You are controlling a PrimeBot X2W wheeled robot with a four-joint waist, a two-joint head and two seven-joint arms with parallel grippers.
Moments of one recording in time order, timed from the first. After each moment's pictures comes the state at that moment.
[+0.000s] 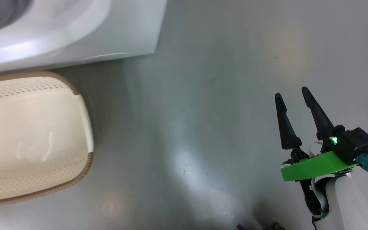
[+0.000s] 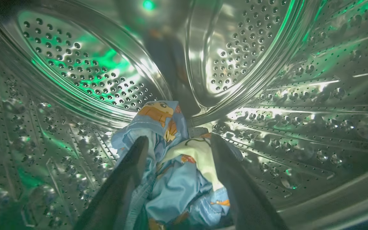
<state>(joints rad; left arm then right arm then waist) -1.48 0.45 -0.39 1.08 -0.46 -0.13 -0.25 -0.29 -0.05 0.02 0.07 0.17 0.12 -0.25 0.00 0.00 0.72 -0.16</state>
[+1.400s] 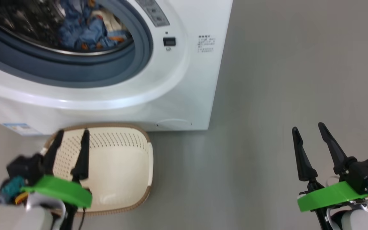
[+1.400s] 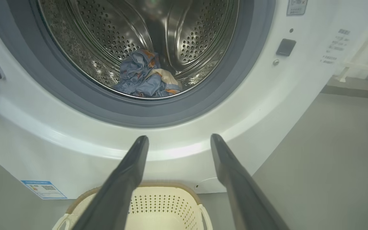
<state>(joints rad) -0.32 0.32 -0.34 0.27 -0.58 0.06 -0.26 -0.11 -0.06 -0.05 0.02 0.13 0.12 -0.21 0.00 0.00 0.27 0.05</state>
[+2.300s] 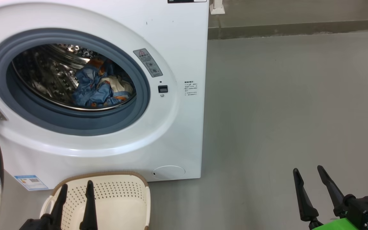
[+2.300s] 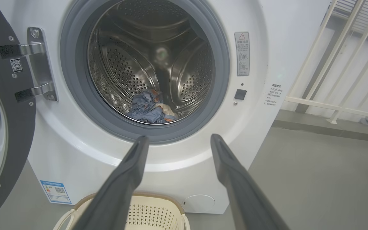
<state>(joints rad) 0.08 0.12 -0.12 0.05 -0.39 -0.01 -0.26 0.10 -0.04 -0.06 -0.02 0.18 0.12 -0.19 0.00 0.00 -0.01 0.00</state>
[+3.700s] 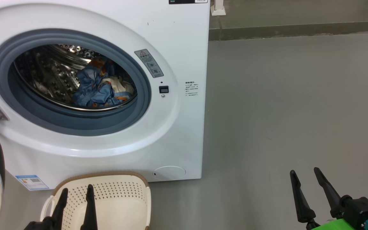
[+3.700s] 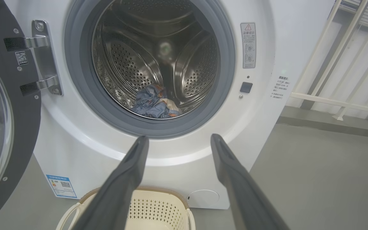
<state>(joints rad) 0.08 0.05 -0.04 0.11 -0.30 -0.08 -0.26 0.10 -0.04 -0.04 -0.01 0.19 0.12 -0.19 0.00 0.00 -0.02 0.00</state>
